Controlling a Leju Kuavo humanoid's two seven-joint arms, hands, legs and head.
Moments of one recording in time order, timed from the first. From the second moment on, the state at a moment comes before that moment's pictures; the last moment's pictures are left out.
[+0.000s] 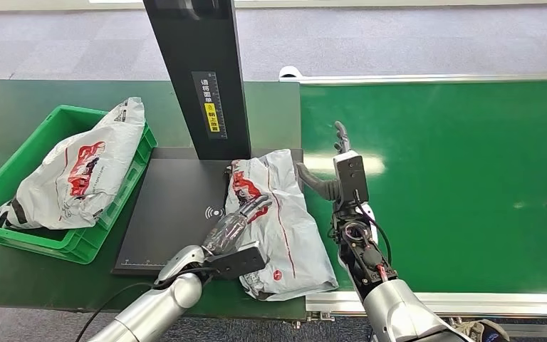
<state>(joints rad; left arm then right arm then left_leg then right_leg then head) -0.46 -0.04 -0.60 -0.89 -0.53 0.17 -0.32 -0.66 0.16 0.27 -0.58 0.00 -0.32 -0.59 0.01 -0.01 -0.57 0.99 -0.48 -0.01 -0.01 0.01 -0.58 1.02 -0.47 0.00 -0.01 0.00</state>
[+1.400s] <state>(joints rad) -0.42 -0.08 -0.32 -1.14 -0.32 0.69 -0.70 -0.67 0.14 0.38 -0.51 0.00 -0.17 -0.51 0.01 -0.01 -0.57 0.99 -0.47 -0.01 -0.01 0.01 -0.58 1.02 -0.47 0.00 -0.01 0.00</state>
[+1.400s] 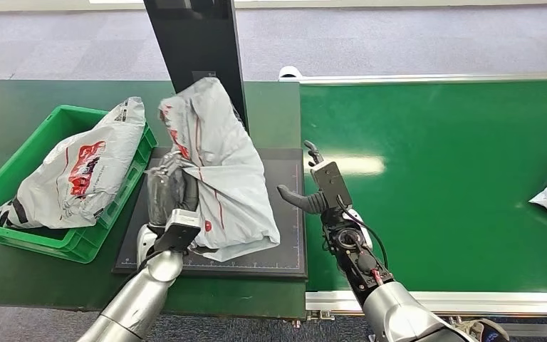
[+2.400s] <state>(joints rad) -0.45 -0.03 0.31 -1.28 -0.96 0.69 -0.35 -0.64 0.14 0.40 -0.51 0.03 -0.18 -0.49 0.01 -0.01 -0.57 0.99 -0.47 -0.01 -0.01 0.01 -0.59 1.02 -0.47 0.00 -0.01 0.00</state>
